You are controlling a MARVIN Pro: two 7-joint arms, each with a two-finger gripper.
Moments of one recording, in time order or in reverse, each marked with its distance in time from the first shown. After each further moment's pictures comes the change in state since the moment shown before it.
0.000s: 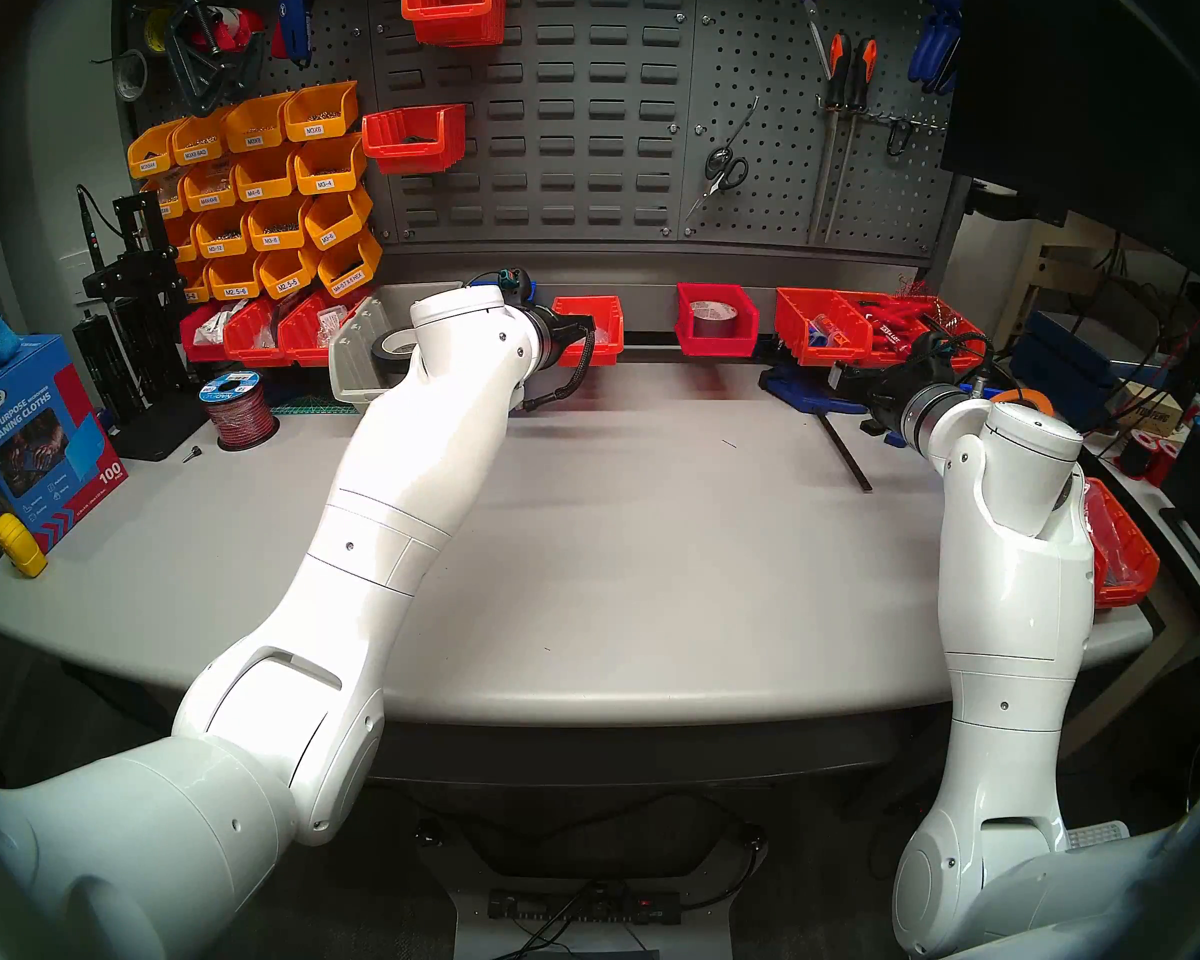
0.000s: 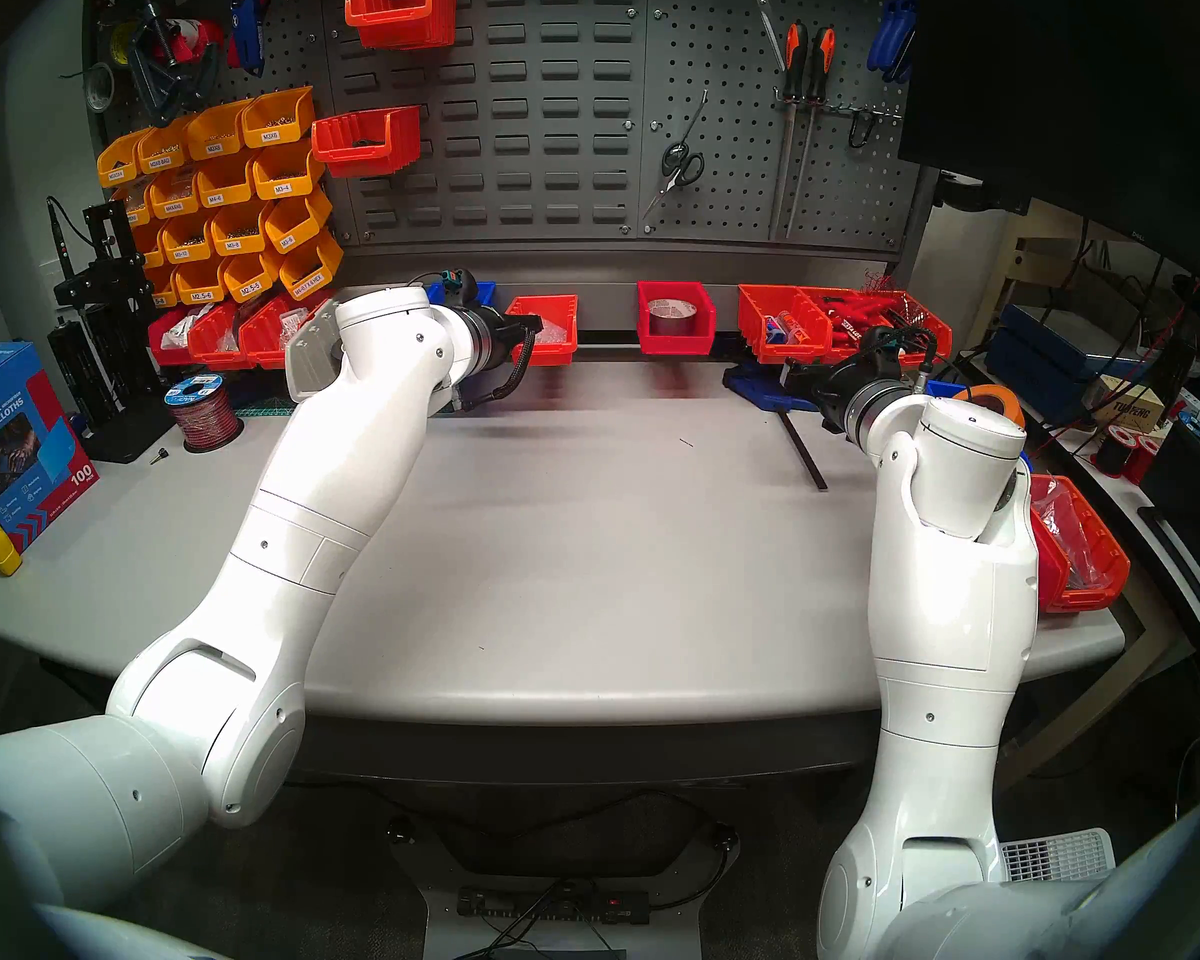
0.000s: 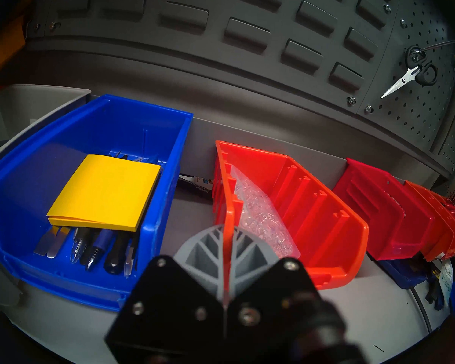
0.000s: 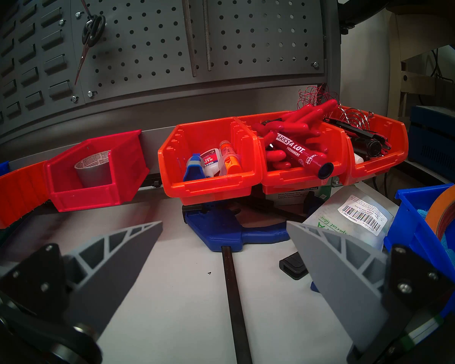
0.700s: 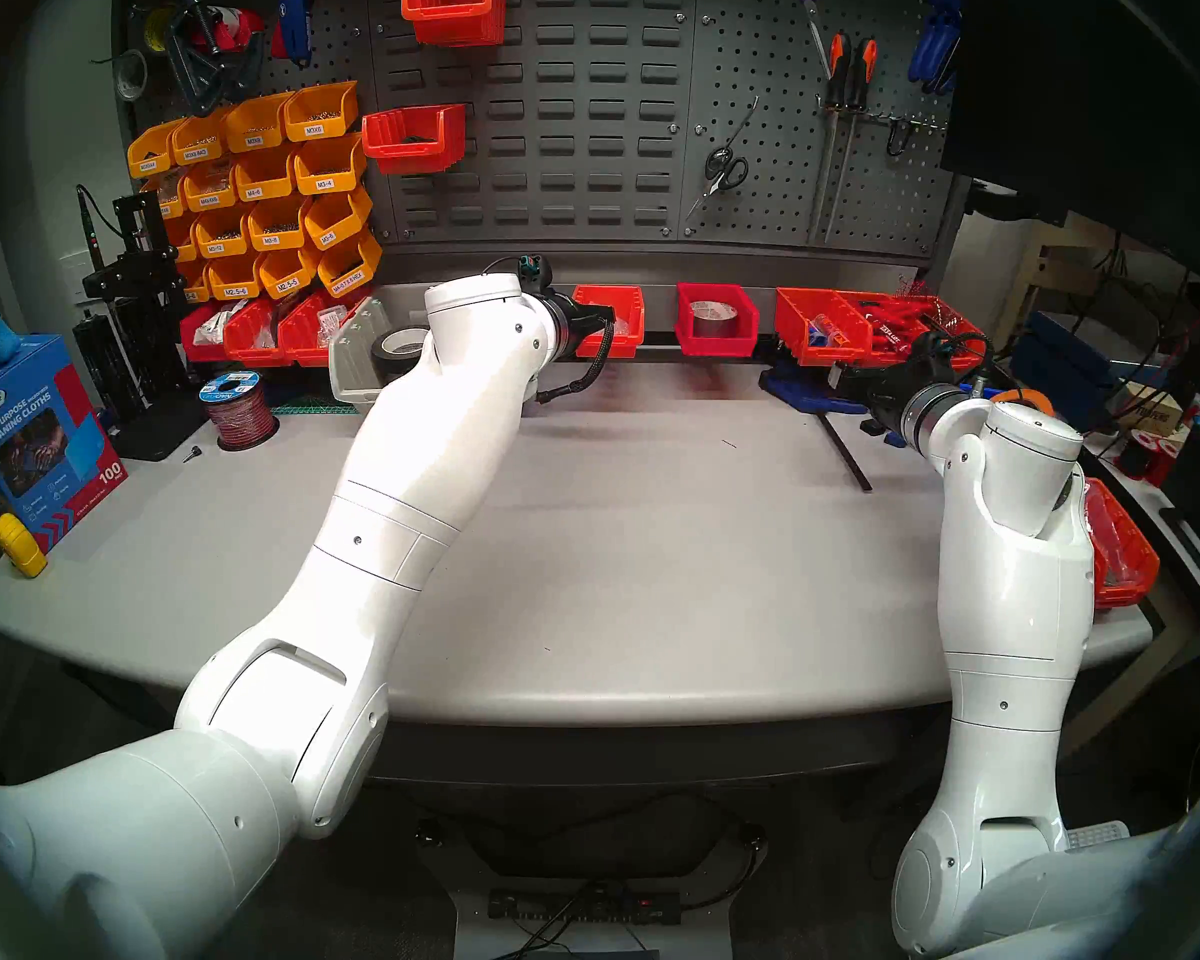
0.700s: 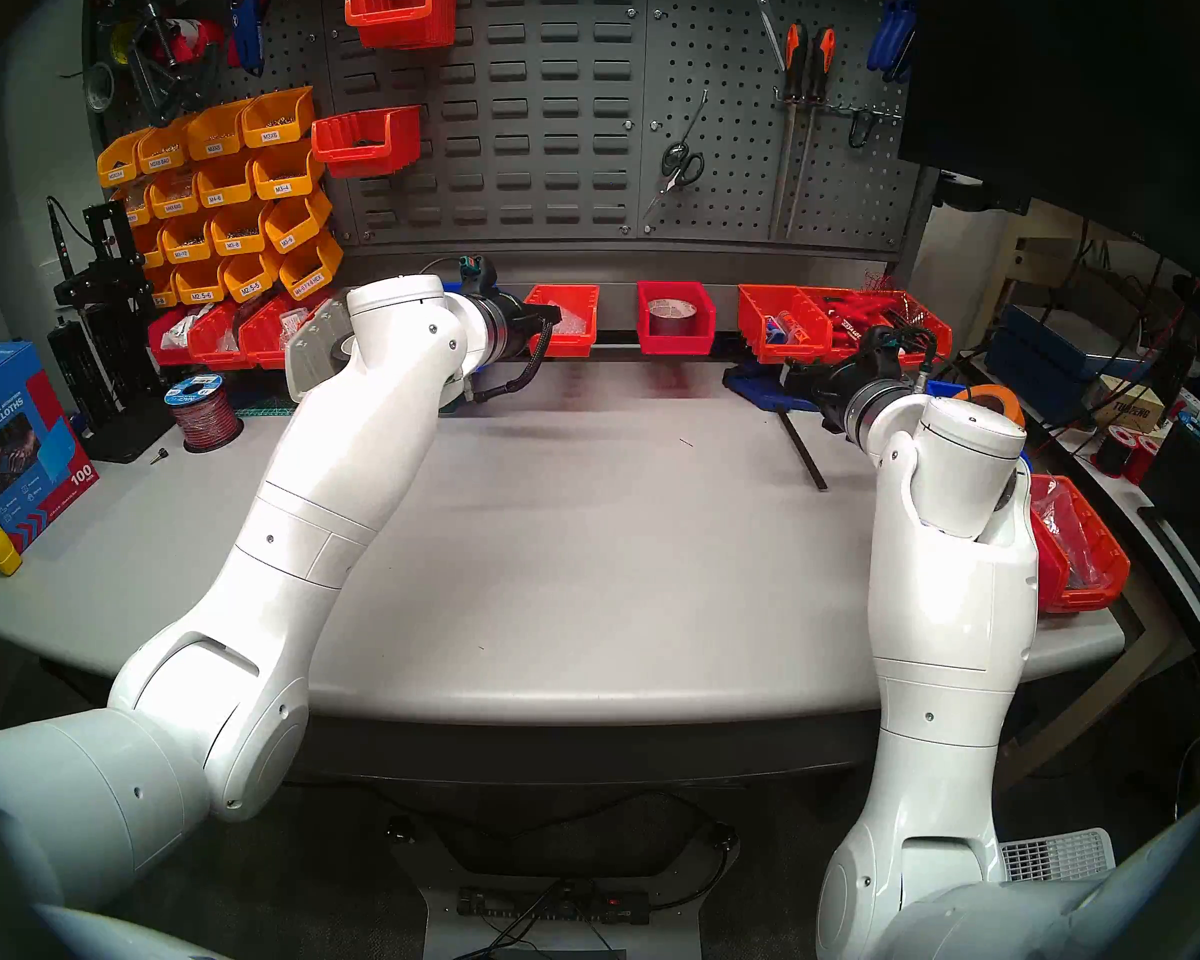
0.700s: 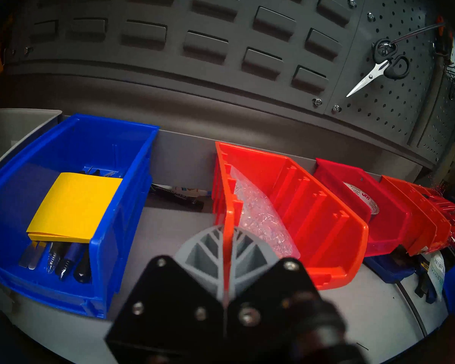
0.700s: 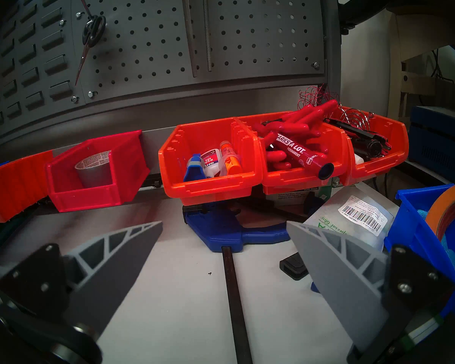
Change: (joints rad) left arm -0.025 -0.006 0.042 -0.019 0.016 0.023 -0.024; right arm 0.001 -0.002 0.002 0.000 -0.004 0.000 0.004
